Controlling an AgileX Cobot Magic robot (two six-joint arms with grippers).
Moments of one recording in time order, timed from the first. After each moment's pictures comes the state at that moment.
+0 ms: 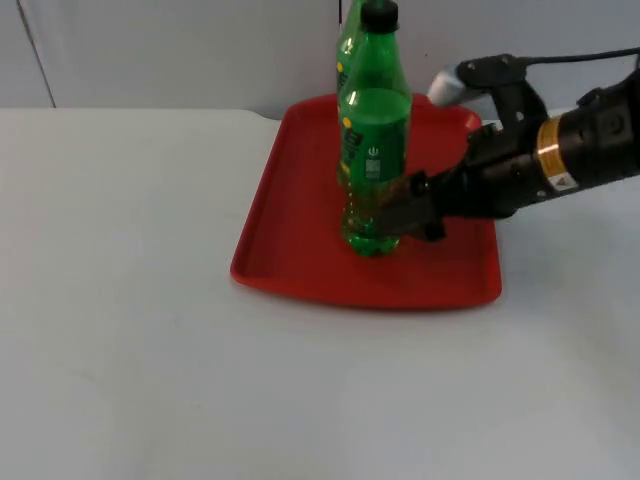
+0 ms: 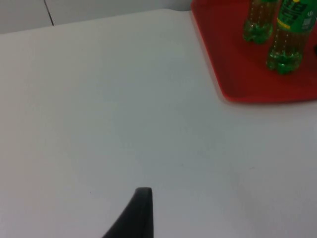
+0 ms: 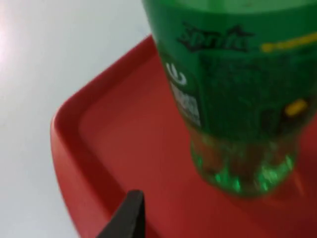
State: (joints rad) right arm 0.37 2.09 -1.17 -1.38 -0.41 1.20; left arm -0.15 0.00 -0.50 -0.09 1.08 0.09
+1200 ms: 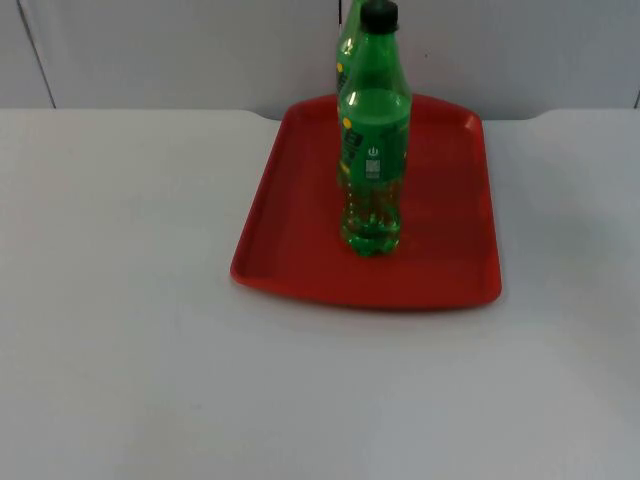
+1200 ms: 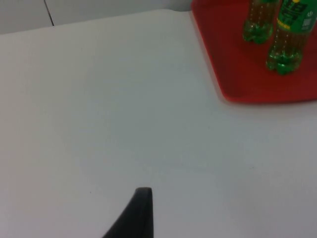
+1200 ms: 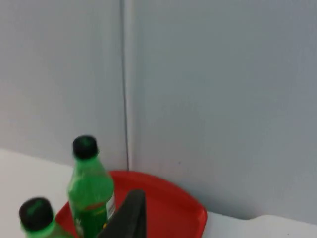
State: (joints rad) right arm 0.37 1.25 -0.97 -1.70 0.10 1.67; left arm -0.15 0.00 -0.50 -0.09 1.08 0.09
